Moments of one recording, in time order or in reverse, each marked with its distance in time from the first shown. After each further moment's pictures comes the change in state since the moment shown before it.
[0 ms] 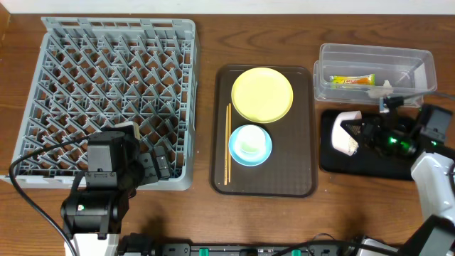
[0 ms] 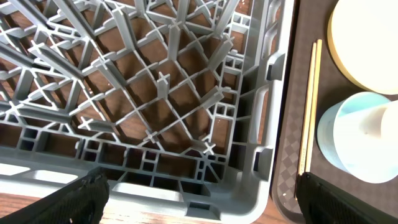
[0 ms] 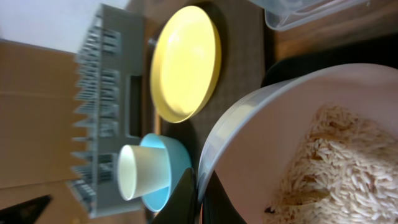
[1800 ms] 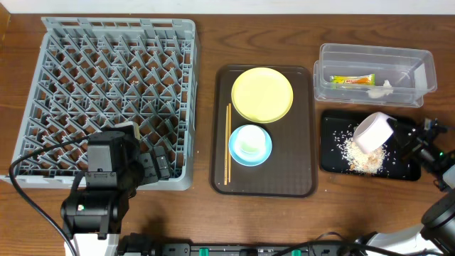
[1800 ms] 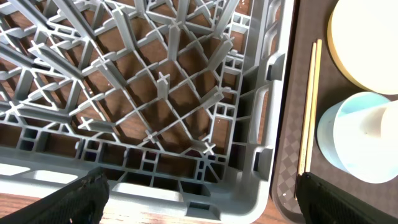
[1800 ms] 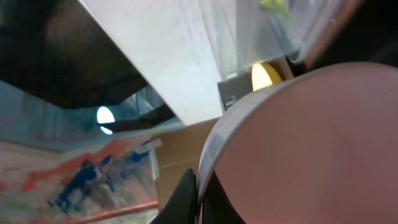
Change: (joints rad) left arm 0.000 0.000 0.000 0.000 0.000 0.000; right arm -0.401 0.353 0.002 0.388 -0.556 0.595
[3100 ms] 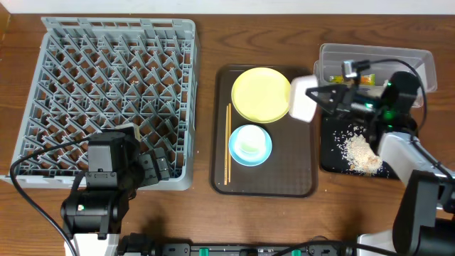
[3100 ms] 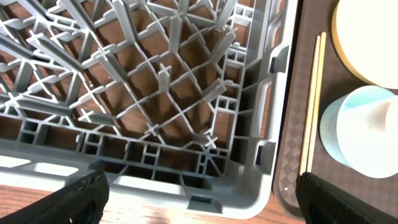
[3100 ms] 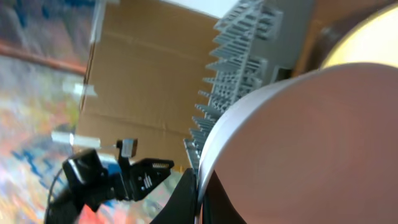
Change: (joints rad) left arm 0.000 0.000 0.000 -0.021 0.000 0.000; right arm 0.703 -0.123 0.014 0.698 0.156 0.238
